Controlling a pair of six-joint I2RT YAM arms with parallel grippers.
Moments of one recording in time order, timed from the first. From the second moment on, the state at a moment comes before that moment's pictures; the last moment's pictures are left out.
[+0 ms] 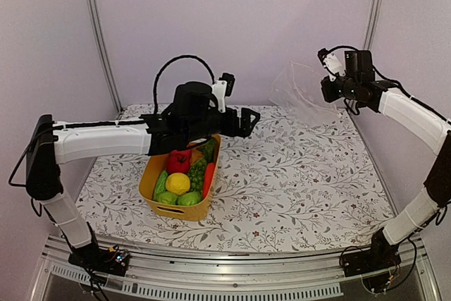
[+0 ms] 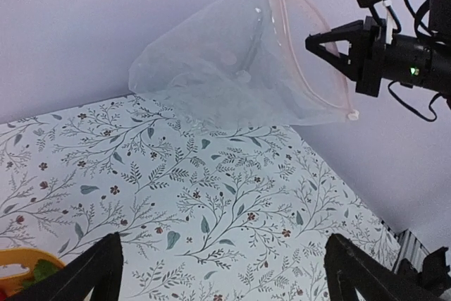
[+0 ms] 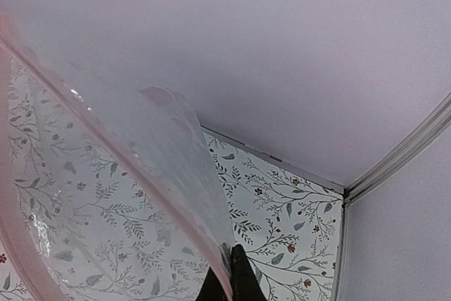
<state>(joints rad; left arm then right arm) -0.94 1.73 1.32 0.16 -0.14 -0.40 0.29 1.53 1.39 -0.28 0.09 -0.26</state>
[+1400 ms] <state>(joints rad) -0.80 1.67 1.15 -0.76 -0.22 -0.50 0.36 1.48 1.11 -0.25 -0.25 -0.37</state>
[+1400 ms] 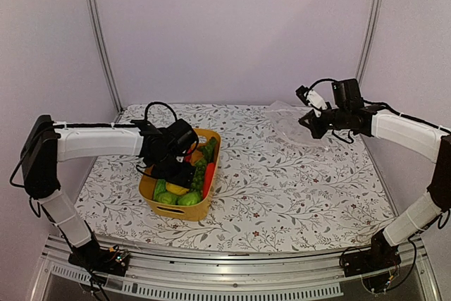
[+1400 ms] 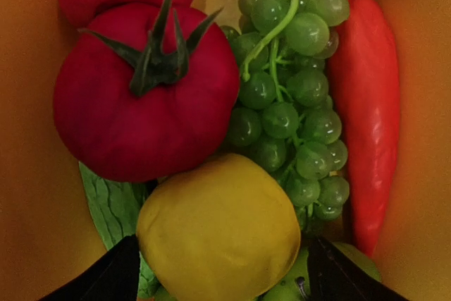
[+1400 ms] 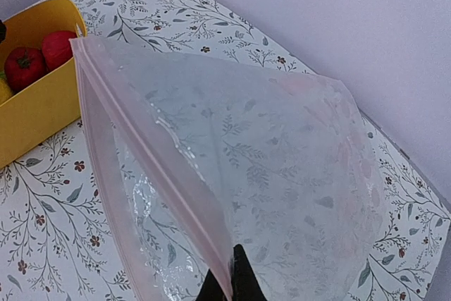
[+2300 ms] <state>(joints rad) -0.83 1.69 1.27 -0.90 -0.23 -0.49 0.36 1.48 1.11 -0.25 -0.27 -0.38</state>
